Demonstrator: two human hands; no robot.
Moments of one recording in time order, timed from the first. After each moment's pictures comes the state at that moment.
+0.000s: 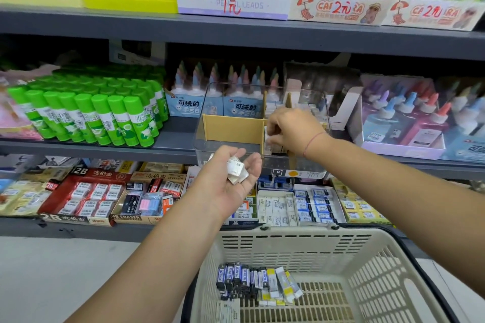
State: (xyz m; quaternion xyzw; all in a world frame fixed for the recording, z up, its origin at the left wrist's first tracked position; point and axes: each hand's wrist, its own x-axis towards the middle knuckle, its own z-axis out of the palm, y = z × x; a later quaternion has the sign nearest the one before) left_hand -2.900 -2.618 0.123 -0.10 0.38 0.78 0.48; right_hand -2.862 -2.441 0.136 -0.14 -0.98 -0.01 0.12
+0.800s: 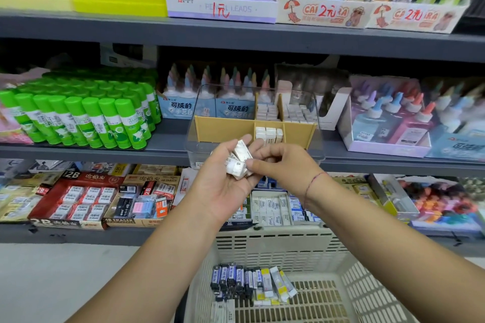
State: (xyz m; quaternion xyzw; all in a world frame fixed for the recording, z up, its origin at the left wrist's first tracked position) left_hand -2.891 -2.612 0.123 0.00 0.32 0.80 0.51; right_hand -2.807 -2.519 0.129 -0.25 -0.76 0.58 0.17
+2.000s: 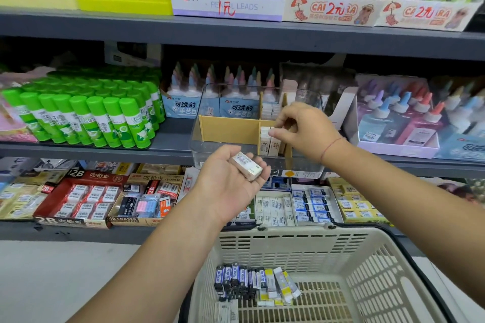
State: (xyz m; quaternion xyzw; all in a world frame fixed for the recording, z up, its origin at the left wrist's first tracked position) left_hand -2.892 -2.617 0.131 -0.07 0.33 0.77 0.53; right_hand -2.830 -2.445 0.143 -0.19 -0.95 0.14 0.22
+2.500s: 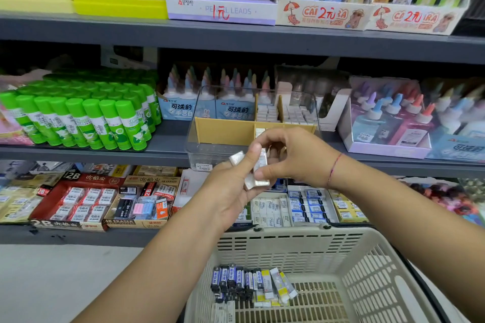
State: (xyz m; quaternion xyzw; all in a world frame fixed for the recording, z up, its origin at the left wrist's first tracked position) left_hand -2.878 -2.614 0.126 0.10 0.49 0.72 0.47; right_hand -2.800 -2.494 0.164 -0.11 -0.92 0.36 0.09
